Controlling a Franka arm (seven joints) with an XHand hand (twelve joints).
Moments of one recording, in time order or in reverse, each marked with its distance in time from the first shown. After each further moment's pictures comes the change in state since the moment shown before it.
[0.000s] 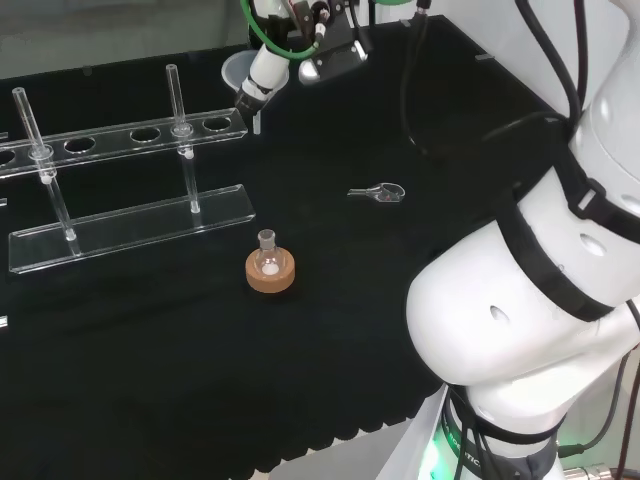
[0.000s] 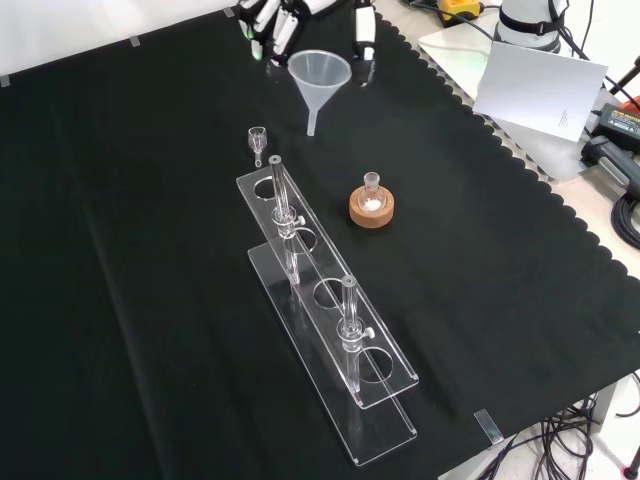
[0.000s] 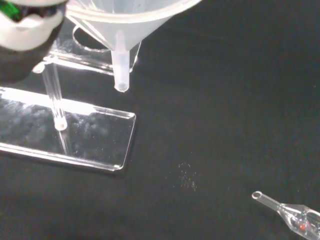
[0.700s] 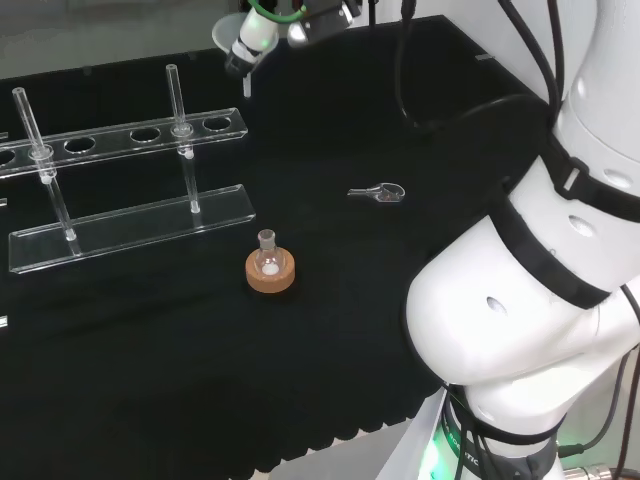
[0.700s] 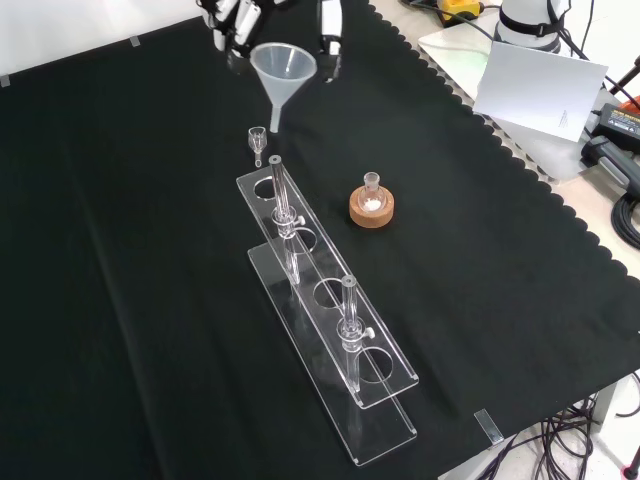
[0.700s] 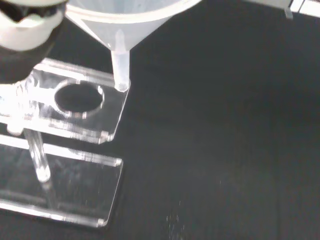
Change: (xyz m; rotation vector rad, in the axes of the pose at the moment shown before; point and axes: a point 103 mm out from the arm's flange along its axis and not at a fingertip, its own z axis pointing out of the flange) arm -0.010 0.042 -0.037 -0.059 -0.013 0.003
